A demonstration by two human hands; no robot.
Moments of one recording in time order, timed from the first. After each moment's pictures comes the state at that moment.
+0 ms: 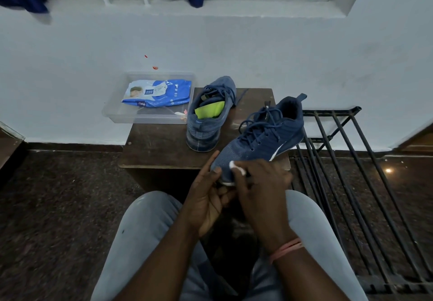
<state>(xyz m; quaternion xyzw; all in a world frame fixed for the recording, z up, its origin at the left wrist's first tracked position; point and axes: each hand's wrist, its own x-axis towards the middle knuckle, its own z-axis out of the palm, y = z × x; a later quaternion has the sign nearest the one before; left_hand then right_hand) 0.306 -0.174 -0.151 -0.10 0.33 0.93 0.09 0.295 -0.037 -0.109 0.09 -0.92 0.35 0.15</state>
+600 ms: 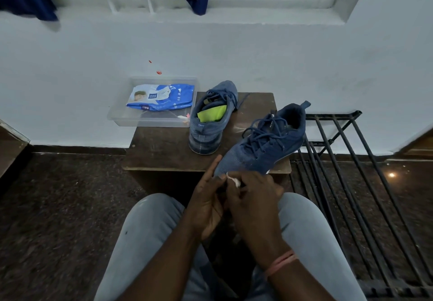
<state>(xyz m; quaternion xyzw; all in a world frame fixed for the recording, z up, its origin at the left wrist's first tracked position) 0.312 -0.172 -0.149 -0.11 0.36 0.92 0.08 0.314 -0.053 -0.110 0.07 -0.93 0.33 0.13</state>
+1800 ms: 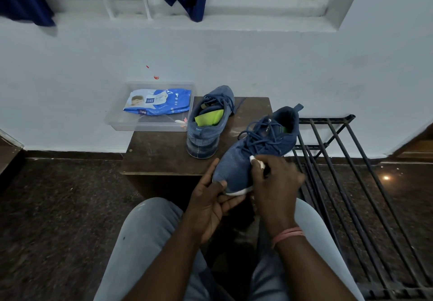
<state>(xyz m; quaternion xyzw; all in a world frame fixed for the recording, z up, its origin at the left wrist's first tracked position) 0.311 -0.166 -0.139 -0.11 0.40 0.90 0.08 0.272 -0.023 -0.111 -0.03 -0.92 0.33 0.20</state>
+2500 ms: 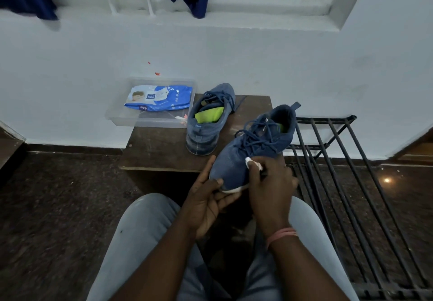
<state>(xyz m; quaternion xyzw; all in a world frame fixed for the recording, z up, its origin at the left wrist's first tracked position) 0.309 -0.171 -0.153 -0.12 0.39 0.91 0.08 0.278 -0.025 -0.112 -0.02 -0.91 0.36 0.20</state>
